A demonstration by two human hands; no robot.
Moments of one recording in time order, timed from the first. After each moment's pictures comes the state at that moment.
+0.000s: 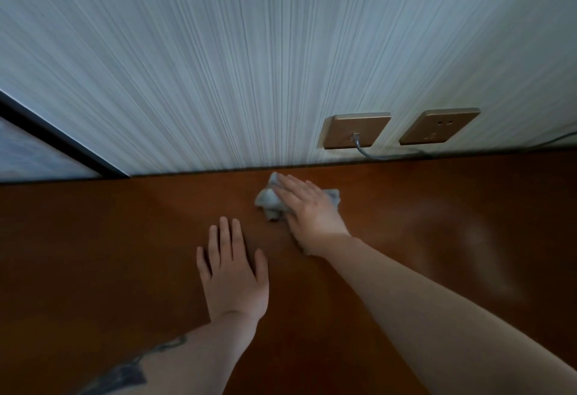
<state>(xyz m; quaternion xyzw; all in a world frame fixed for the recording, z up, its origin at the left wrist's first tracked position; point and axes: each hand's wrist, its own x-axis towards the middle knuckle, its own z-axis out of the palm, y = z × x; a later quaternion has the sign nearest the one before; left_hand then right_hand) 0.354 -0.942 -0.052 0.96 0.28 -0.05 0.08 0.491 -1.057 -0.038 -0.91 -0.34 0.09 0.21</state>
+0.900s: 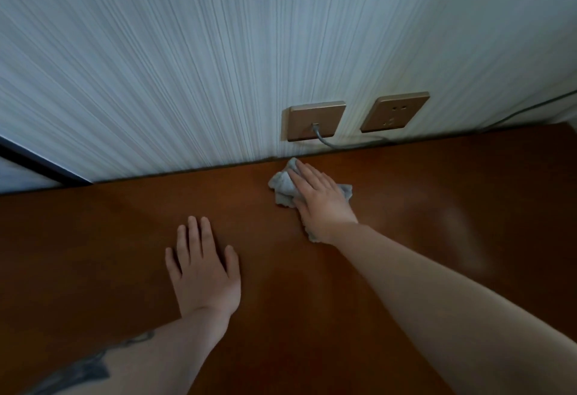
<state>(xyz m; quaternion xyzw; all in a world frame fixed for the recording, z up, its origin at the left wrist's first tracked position) 0.354 -0.944 -0.046 0.95 0.28 -0.05 0.09 0.501 -1.120 -0.029 -0.95 -0.25 0.12 0.13</state>
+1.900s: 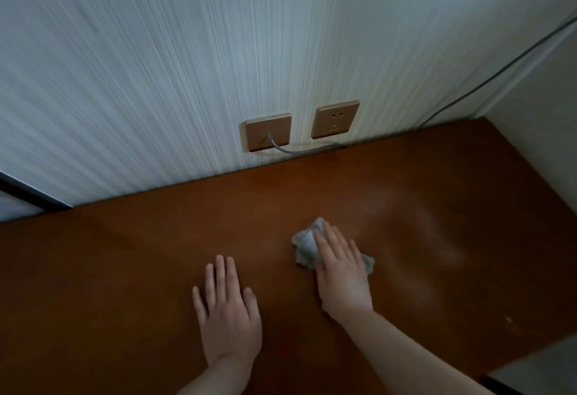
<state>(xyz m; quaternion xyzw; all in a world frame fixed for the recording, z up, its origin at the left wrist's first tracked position) 0.295 -1.023 -0.050 0.97 0.20 -0.04 0.12 0.360 -1.207 -0.028 -0.99 -0.08 0.08 0.13</state>
